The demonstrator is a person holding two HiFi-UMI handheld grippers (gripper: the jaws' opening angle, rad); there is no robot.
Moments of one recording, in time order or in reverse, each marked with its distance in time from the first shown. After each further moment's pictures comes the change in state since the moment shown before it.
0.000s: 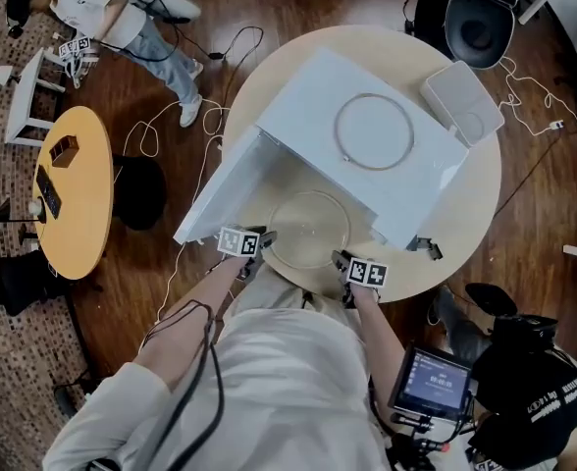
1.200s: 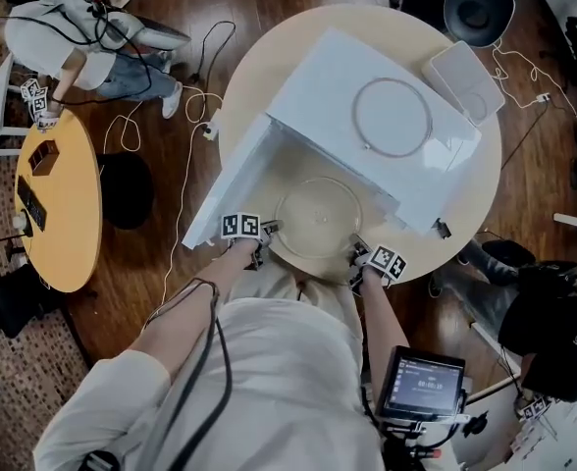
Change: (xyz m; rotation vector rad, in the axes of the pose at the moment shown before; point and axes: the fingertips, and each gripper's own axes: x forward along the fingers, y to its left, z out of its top) left arm 0.017 0.019 -0.012 -0.419 0.060 -0.239; right arm -0.001 -0.016 0.004 0.465 -0.248 -0.037
